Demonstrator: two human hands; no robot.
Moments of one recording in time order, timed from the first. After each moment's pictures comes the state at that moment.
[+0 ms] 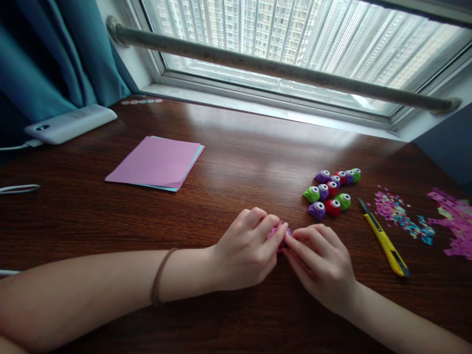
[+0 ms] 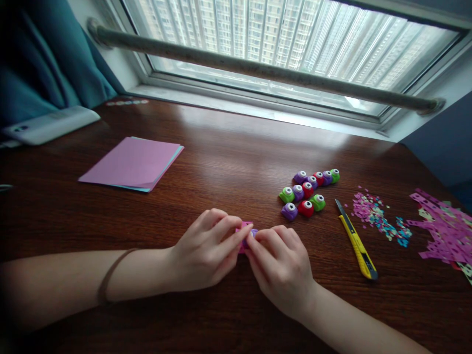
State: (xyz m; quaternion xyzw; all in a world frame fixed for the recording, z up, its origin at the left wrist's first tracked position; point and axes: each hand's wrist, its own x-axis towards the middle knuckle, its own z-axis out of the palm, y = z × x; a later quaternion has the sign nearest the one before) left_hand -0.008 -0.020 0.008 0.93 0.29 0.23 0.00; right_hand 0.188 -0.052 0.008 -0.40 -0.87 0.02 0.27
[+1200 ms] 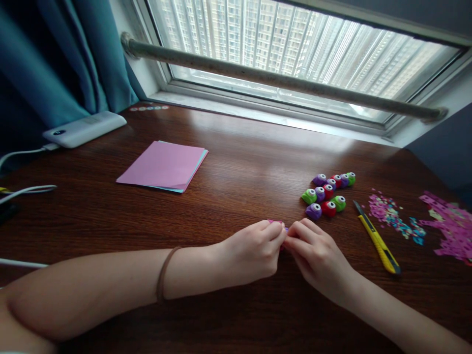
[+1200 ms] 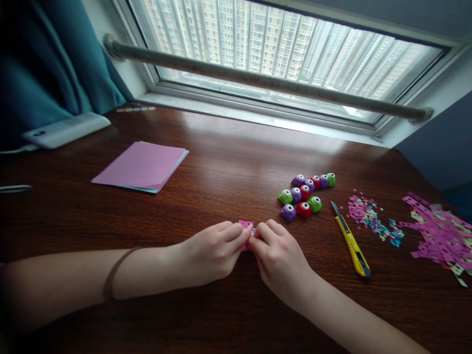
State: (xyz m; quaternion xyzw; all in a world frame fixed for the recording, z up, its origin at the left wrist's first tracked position) left_hand -0.005 -0.021 0.019 0.97 0.15 0.10 -0.17; right_hand 0.186 -0.044 0.020 -0.39 -0.89 0.12 0.19
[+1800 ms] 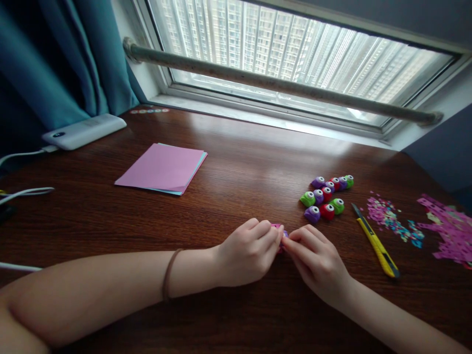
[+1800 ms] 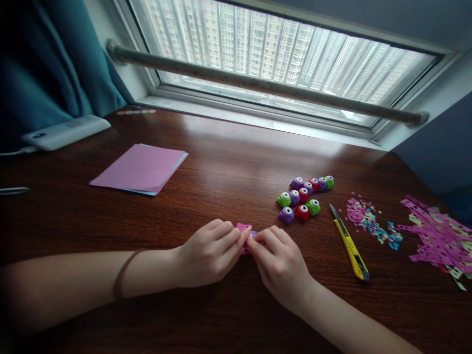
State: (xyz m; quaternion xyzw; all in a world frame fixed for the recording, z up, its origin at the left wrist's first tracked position) left_hand -0.006 -0.021 0.006 0.94 0.21 0.21 -0.17; right_hand 0.190 -0.047 0.010 -0.37 -0.89 0.08 0.27
